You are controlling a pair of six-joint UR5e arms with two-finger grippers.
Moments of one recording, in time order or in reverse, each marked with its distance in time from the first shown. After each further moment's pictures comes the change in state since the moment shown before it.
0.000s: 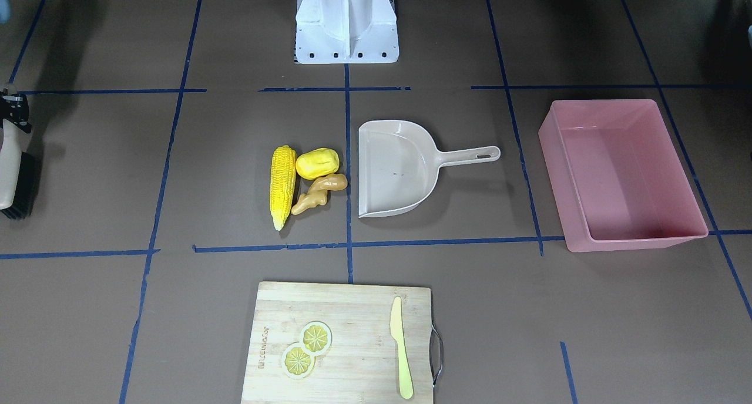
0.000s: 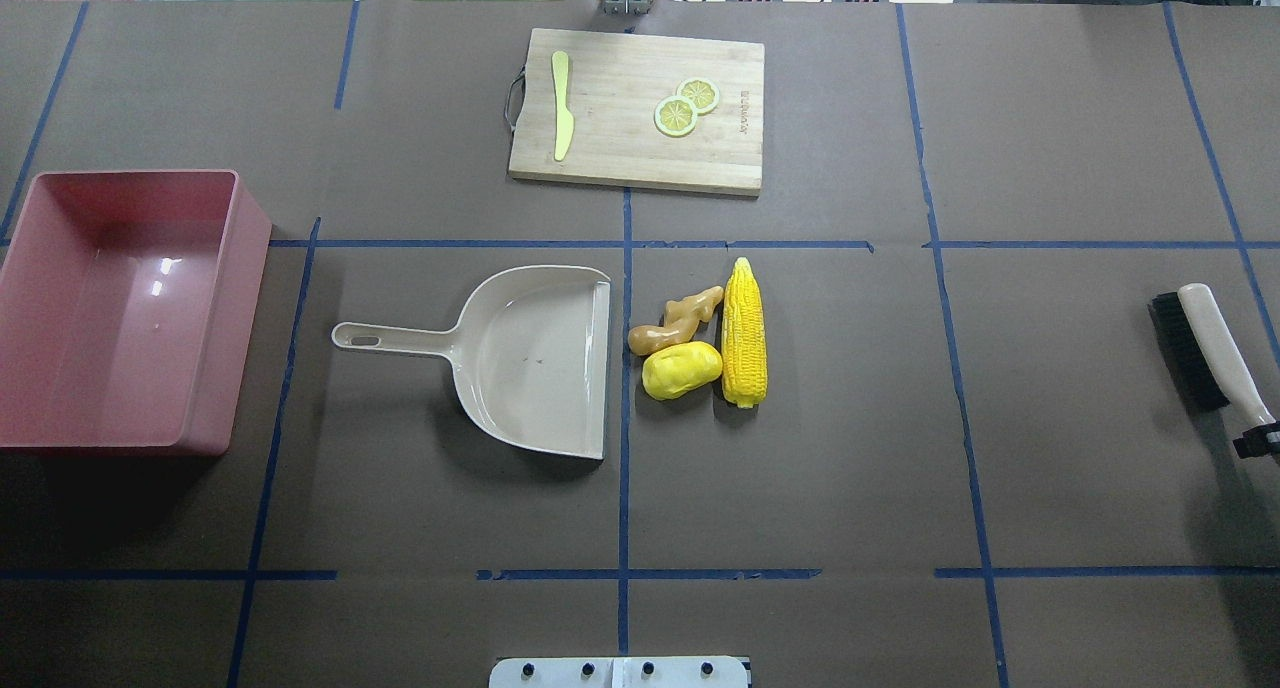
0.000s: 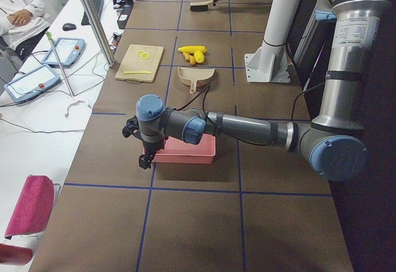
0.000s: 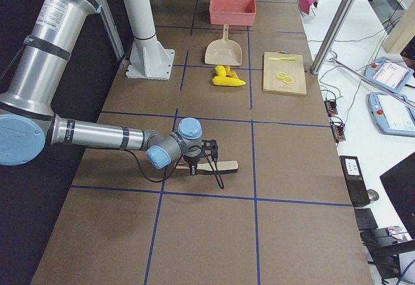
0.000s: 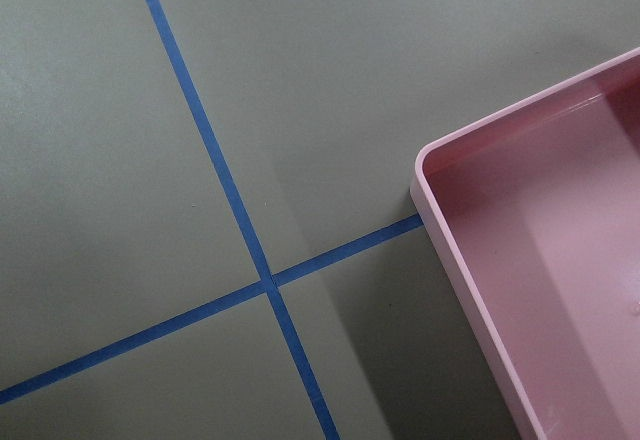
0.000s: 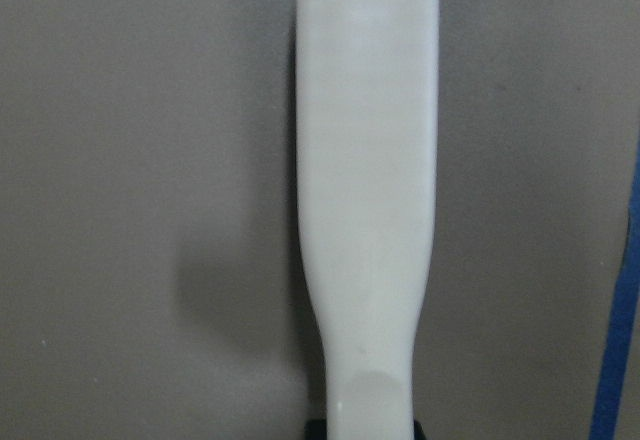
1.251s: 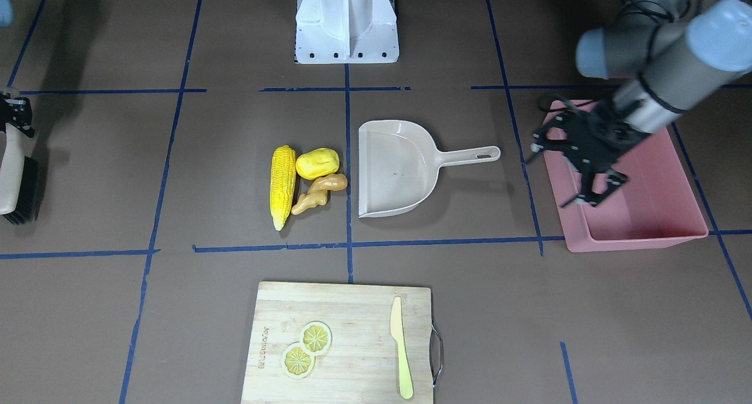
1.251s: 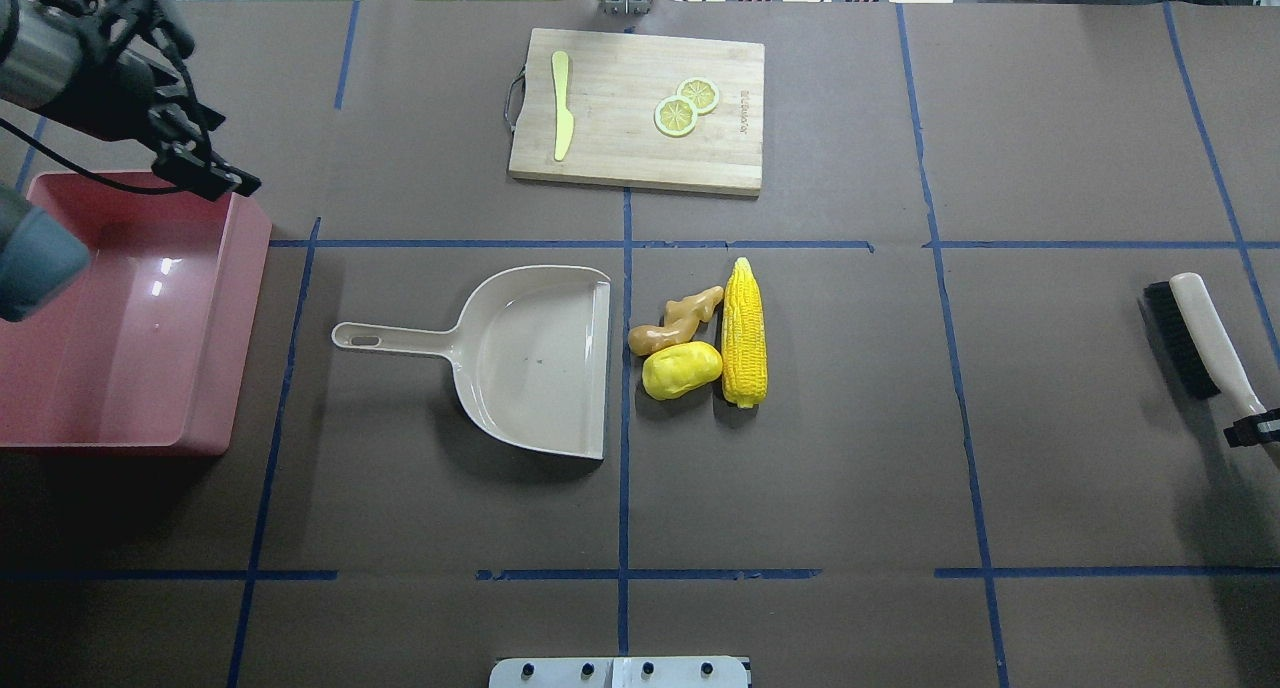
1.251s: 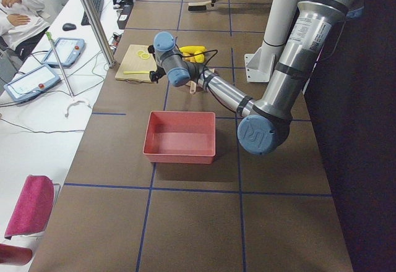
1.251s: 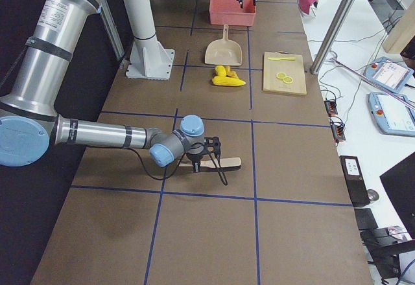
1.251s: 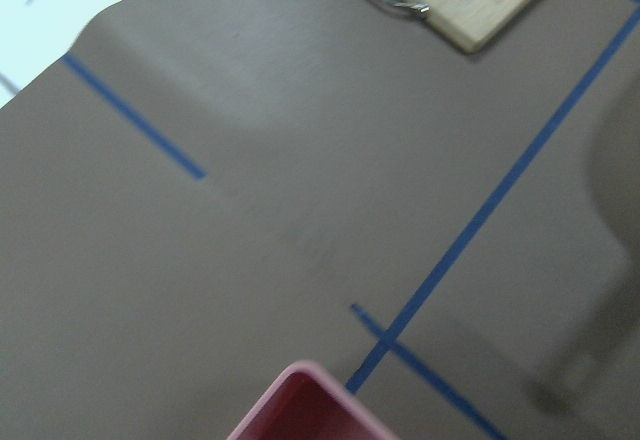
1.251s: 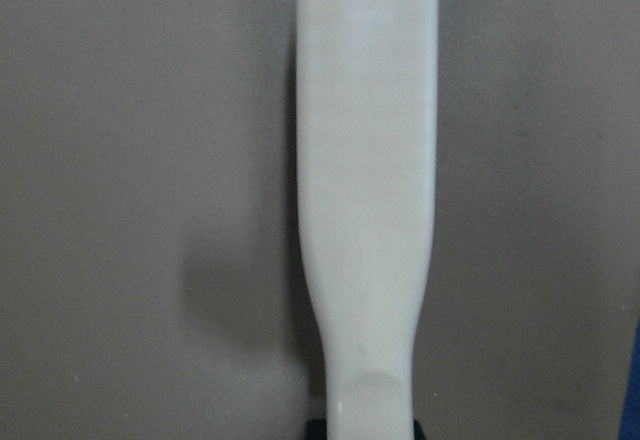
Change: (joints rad) left arm 0.486 -0.320 -0.108 -0.257 0.009 -0.137; right arm 0.002 0.022 0.004 0.002 -0.010 0.003
